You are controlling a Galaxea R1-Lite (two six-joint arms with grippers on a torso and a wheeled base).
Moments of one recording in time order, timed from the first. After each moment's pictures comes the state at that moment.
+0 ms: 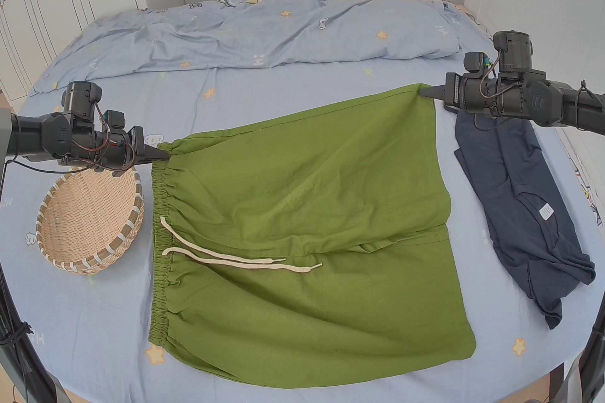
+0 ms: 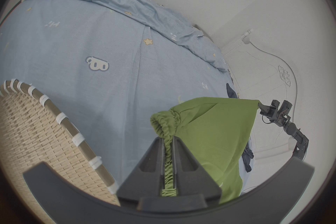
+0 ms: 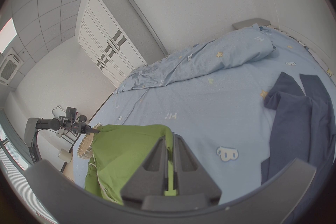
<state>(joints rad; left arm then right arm) 0.11 2.06 -1.57 0.16 -0.64 -0.21 0.14 2.12 -1.83 0.05 0.52 0.15</state>
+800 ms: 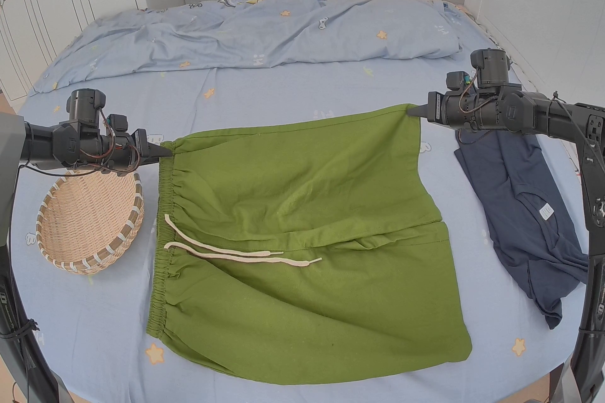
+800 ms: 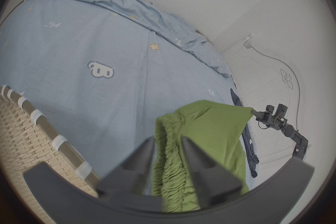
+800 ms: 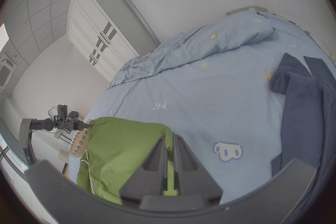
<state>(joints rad) 0.12 2.14 -1.58 0.03 -0.63 -0.24 0.15 2.30 -2.00 0.13 0.48 0.15</state>
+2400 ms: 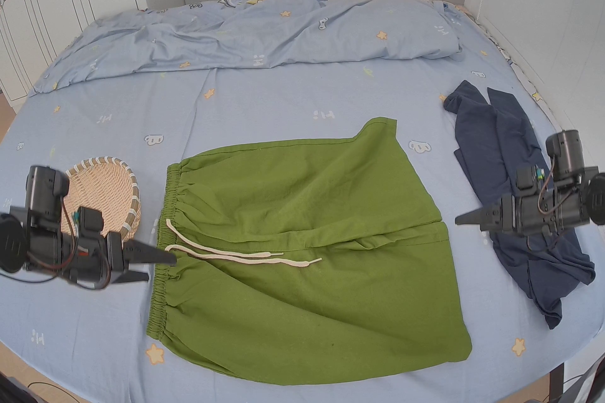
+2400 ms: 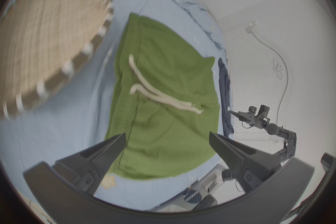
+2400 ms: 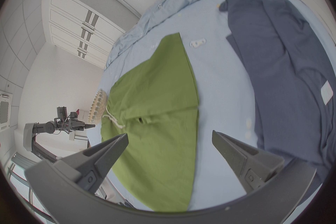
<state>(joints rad) 0.05 1.57 -0.70 -0.02 -0.69 -0.31 0.04 1.70 -0.88 -0.02 0.59 0.15</state>
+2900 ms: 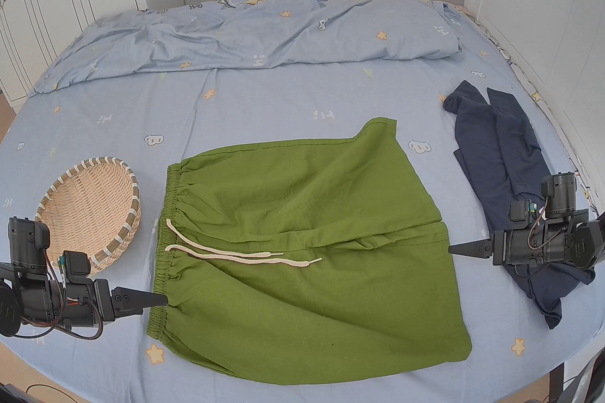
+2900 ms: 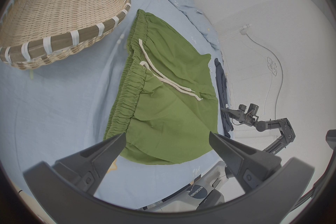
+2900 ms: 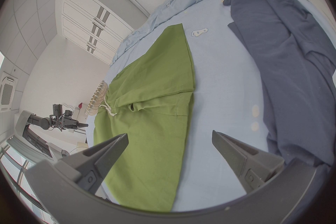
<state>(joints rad) 0.09 1.42 -0.35 -0.27 -0.73 -0.31 0.01 1.80 -0.60 -0.46 0.66 0.08</state>
